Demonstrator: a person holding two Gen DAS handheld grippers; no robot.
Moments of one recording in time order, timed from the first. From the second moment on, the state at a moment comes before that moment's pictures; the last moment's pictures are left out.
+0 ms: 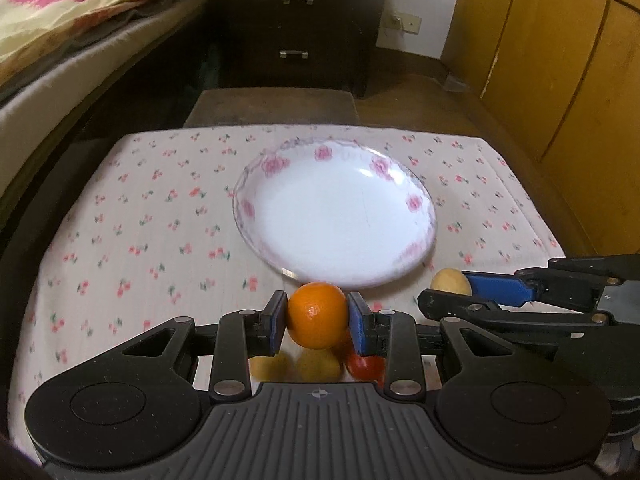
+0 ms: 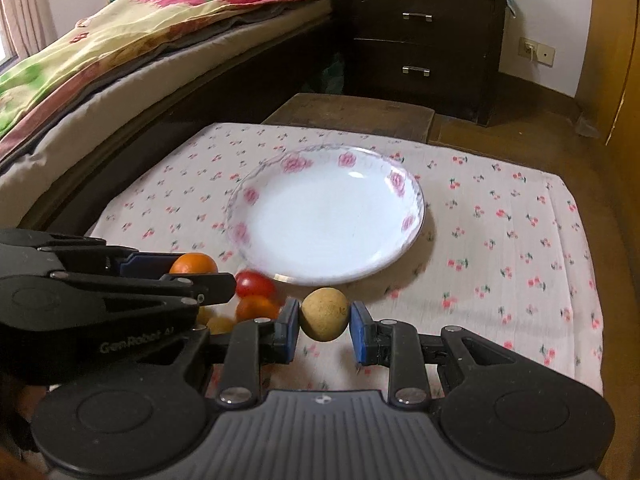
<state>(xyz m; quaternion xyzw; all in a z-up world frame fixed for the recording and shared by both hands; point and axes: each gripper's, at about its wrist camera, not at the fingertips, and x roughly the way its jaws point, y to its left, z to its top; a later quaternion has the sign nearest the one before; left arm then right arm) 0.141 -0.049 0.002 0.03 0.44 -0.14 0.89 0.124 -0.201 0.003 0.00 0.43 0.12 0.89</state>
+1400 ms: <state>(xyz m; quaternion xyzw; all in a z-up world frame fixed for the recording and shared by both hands) 0.212 -0.056 -0.017 0.02 0.45 -0.12 0.88 0.212 -0.215 -0.024 0.00 0.44 0.12 0.89</state>
